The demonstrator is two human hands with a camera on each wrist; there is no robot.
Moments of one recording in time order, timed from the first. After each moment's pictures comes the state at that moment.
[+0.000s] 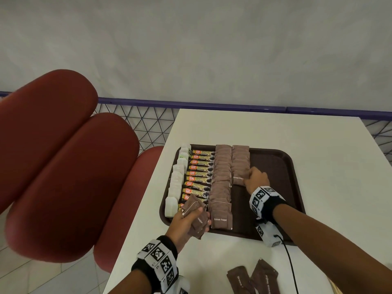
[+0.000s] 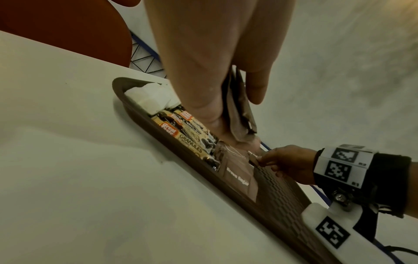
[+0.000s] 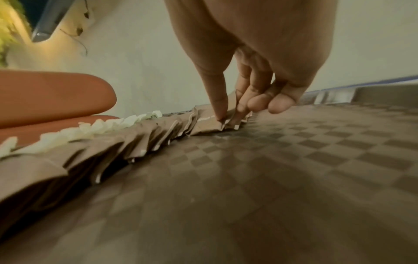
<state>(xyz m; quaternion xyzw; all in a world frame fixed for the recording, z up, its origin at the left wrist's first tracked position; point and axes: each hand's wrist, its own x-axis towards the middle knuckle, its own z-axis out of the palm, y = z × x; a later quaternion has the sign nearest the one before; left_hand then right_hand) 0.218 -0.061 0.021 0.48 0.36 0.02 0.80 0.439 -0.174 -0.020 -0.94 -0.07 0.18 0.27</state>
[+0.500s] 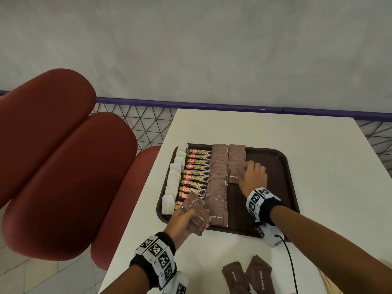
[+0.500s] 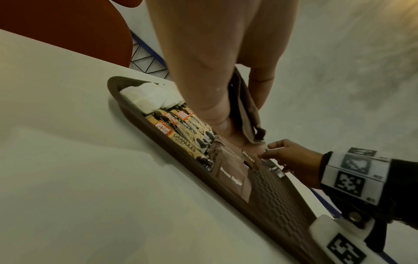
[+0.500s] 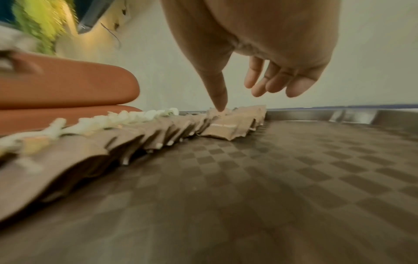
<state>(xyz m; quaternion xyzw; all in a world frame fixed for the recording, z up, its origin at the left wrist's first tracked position) 0.222 -0.066 0.027 0.46 0.35 -0.04 0.82 0.424 -0.176 -0.010 -0.97 -0.18 0.04 0.17</state>
